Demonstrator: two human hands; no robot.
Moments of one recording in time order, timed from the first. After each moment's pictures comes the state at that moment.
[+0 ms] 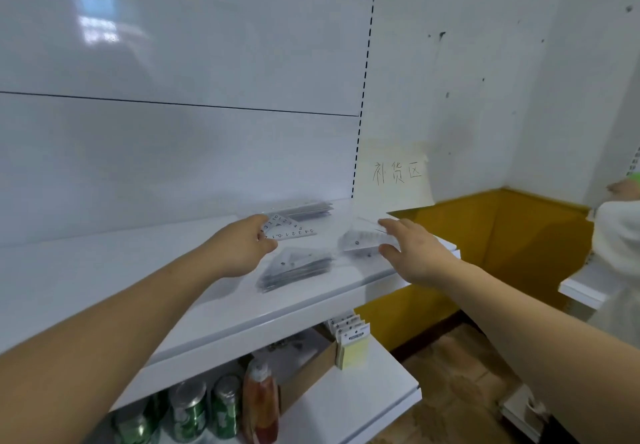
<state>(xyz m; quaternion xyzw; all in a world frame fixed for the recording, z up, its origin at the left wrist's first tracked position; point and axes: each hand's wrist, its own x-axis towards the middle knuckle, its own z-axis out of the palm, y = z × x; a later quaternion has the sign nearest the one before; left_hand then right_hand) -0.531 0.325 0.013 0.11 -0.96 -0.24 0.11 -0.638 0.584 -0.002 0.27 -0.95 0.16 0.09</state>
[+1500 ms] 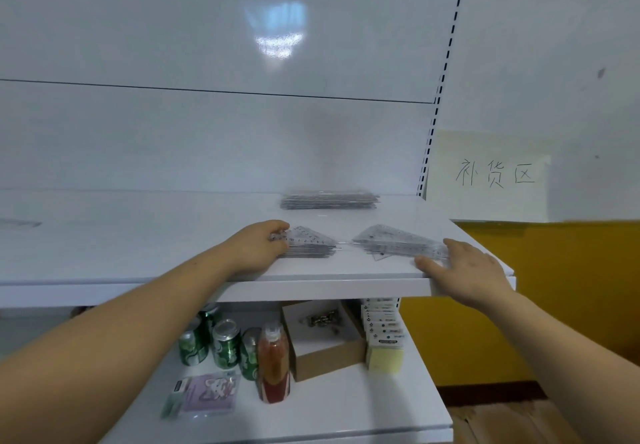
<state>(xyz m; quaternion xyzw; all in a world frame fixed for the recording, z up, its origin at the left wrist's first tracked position) -0.528 0.386 -0.021 0.28 -0.91 -0.28 0.13 -0.756 0.637 -0.055 0.31 -0.94 0.13 0.08</state>
